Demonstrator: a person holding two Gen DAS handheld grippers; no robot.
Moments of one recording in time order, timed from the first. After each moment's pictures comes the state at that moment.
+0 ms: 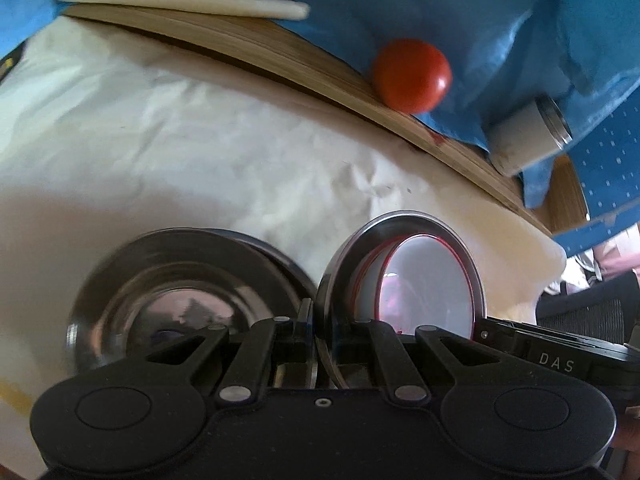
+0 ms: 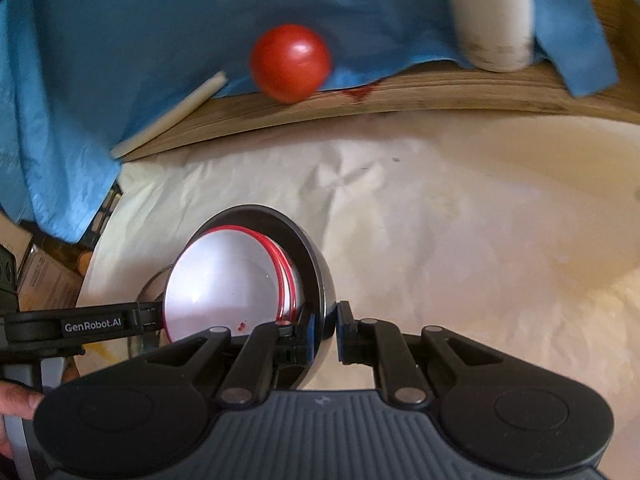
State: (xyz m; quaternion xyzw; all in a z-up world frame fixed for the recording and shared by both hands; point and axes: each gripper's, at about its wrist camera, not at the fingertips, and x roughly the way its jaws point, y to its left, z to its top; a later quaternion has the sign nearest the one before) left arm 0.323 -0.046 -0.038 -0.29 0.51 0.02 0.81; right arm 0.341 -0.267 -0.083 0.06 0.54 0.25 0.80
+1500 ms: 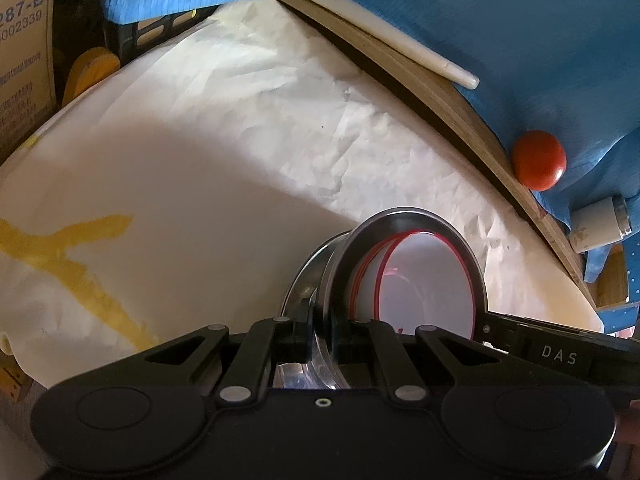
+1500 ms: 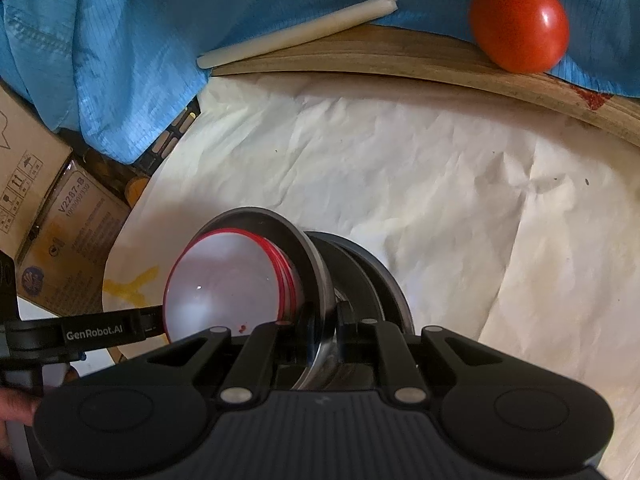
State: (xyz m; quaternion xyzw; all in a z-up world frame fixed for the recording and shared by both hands) left arm 0.244 0.041 -0.047 -0.36 0.48 0.15 0.79; right arm 0.337 -0.140 -0.094 -0.03 0.57 0.35 0.74
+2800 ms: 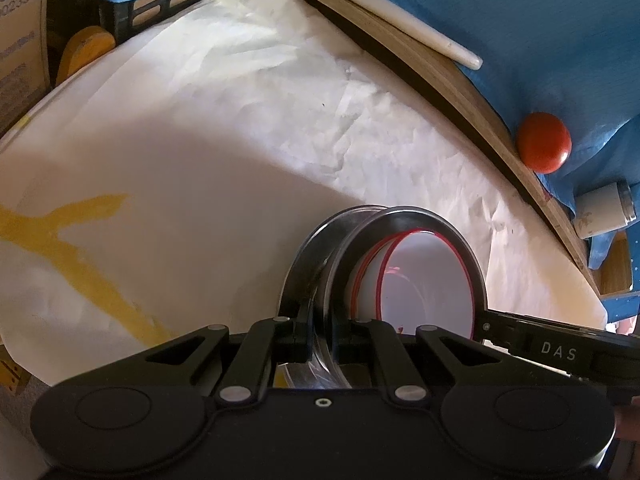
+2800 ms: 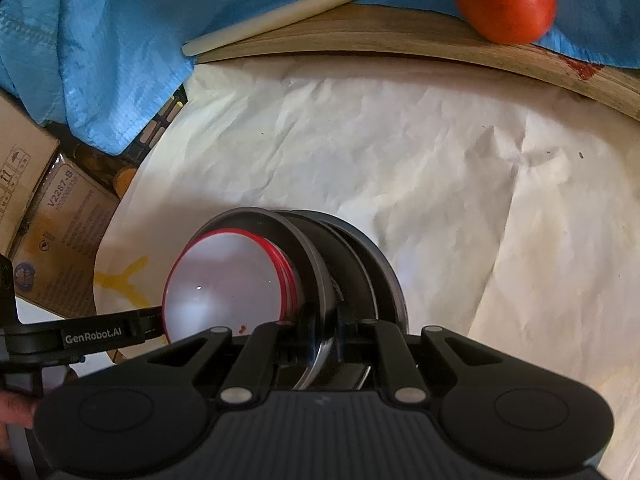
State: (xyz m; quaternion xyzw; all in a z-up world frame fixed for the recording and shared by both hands) left arm 0.244 0.036 -0.059 -0.36 0.49 0.14 0.78; right arm 0.334 -0.145 -0.103 -0.03 0.58 0.33 0.74
